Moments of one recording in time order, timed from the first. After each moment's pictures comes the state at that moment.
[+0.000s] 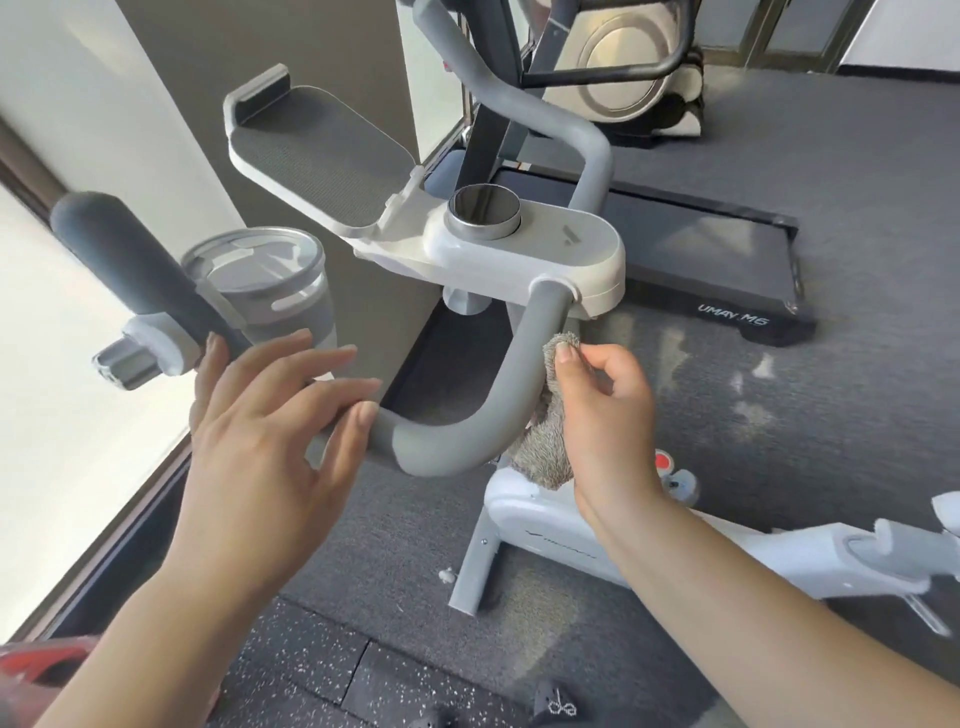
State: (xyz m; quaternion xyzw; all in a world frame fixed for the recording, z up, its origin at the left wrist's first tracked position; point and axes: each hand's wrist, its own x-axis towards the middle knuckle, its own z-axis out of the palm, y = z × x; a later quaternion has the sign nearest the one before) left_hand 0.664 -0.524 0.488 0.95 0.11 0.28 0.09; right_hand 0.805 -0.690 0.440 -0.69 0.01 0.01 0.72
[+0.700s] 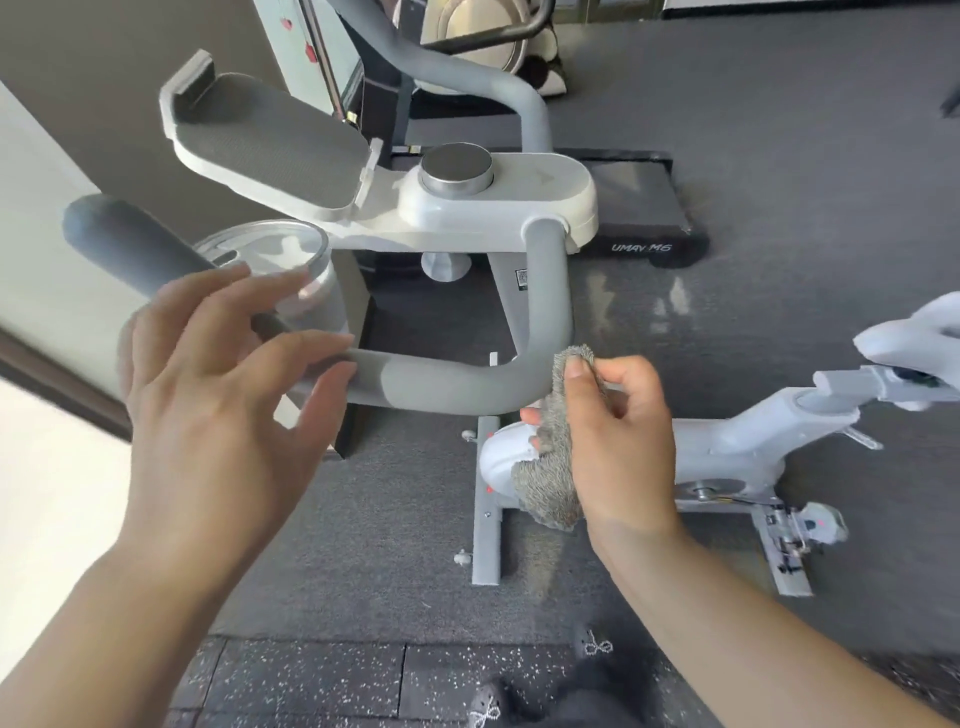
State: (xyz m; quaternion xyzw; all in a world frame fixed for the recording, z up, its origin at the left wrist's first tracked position) left_hand 0.650 -0.444 0.508 0.93 -0.06 0.35 0.08; right_hand 0.695 -0.652 0.451 -0.67 0.13 -0.07 0.73
